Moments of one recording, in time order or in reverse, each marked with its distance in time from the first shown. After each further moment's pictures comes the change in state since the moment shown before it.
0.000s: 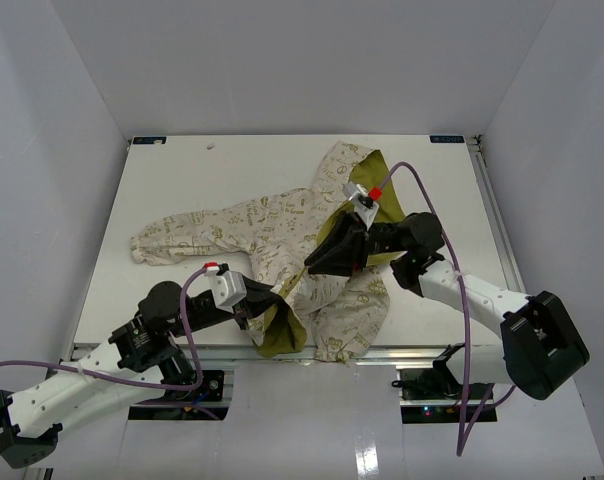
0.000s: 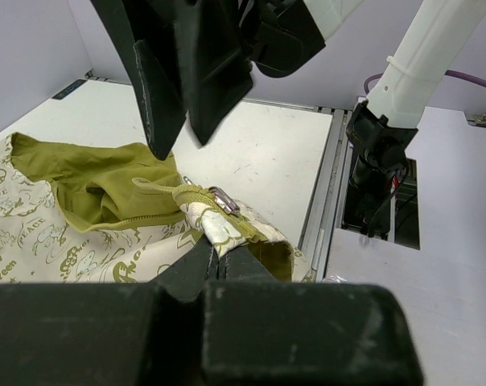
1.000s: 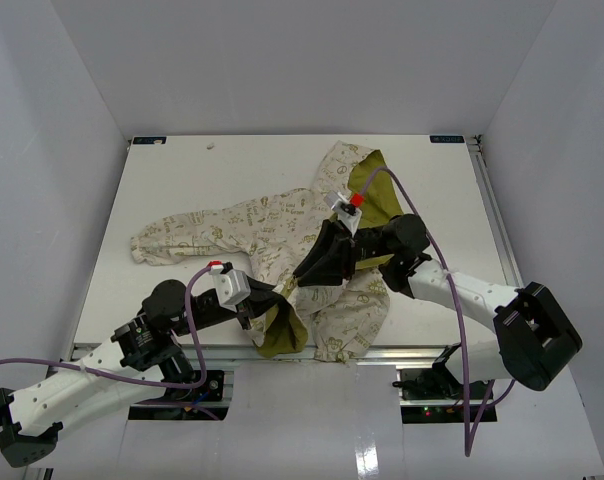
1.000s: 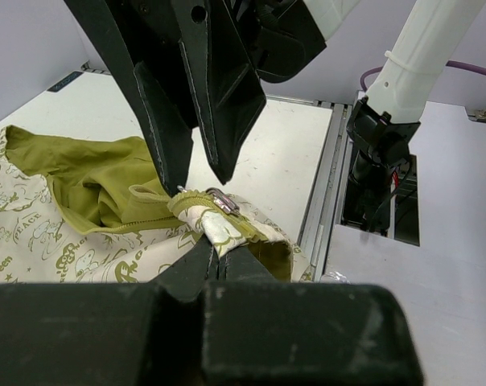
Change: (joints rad) left arm 0.000 0.021 0.000 0.001 0.000 -0.004; right arm 0.094 0.054 0.027 0.019 -0.012 0.018
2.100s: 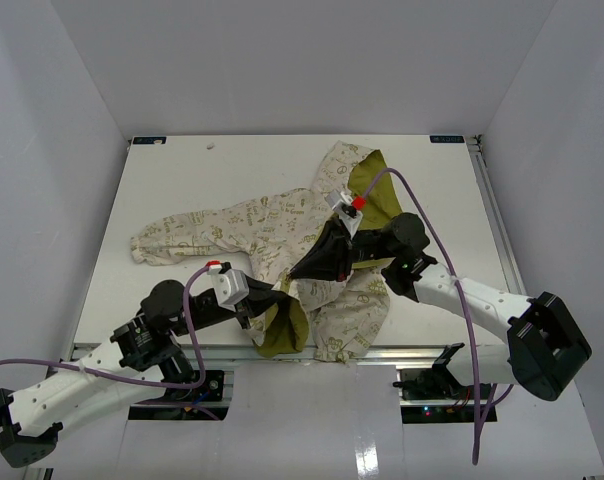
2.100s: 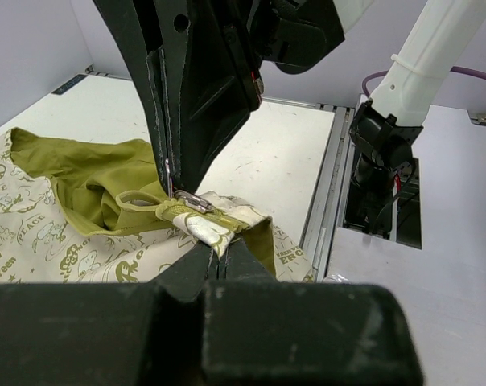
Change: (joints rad) left arm 0.000 -0.006 0.002 0.002 -0.003 0.000; right arm 0.030 -0.066 0.011 -0.186 0.121 -0.183
